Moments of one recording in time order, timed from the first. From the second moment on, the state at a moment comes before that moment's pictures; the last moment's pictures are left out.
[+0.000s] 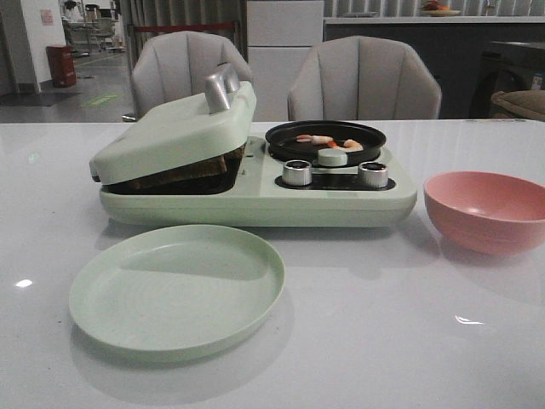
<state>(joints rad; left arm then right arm) -0.06 0.01 0.00 0.08 0.02 -0.01 0.22 0.05 -0.19 0.44 0.24 -0.31</state>
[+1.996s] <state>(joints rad) -0.06 0.01 0.00 0.08 0.01 -0.01 0.15 -0.01 0.03 0.05 -0.02 0.01</state>
